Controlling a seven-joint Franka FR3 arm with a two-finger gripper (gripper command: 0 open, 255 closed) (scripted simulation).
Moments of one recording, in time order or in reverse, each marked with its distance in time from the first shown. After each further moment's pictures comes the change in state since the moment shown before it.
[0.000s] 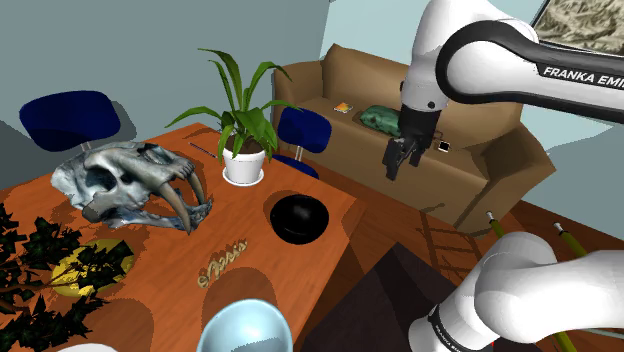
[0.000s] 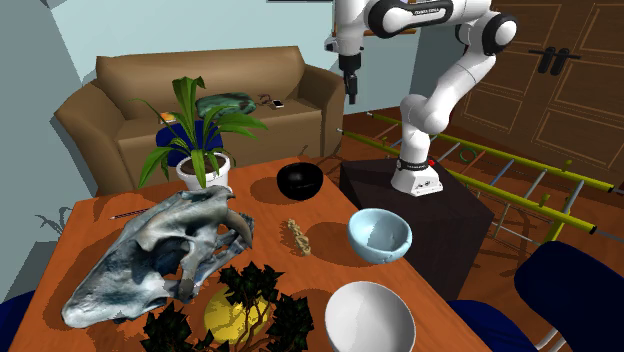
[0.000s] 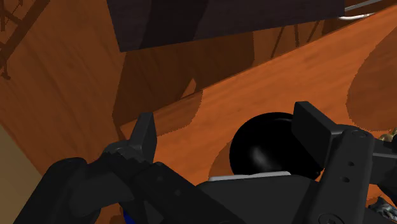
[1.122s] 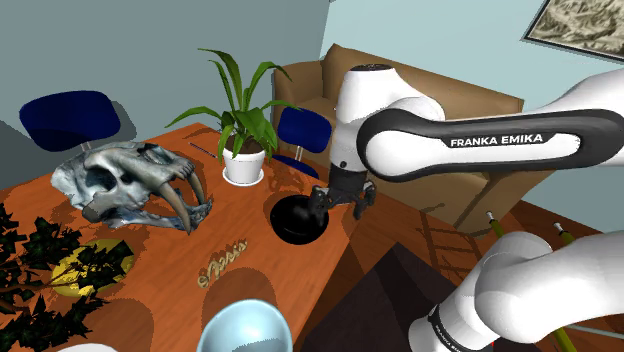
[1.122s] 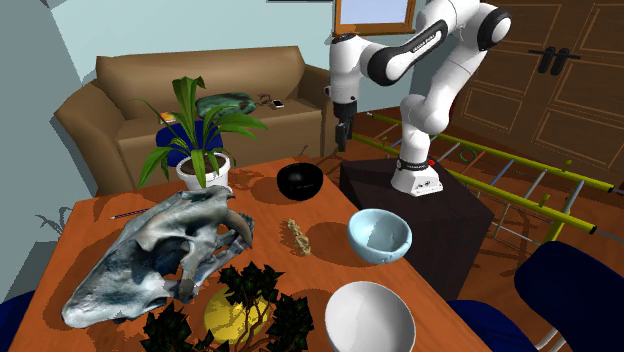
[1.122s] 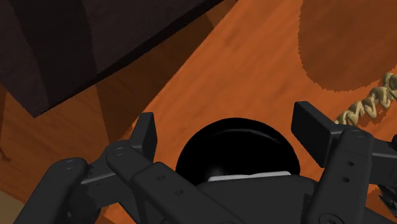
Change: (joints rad) arm 0.004 0.212 0.301 -0.134 0.257 0.381 0.595
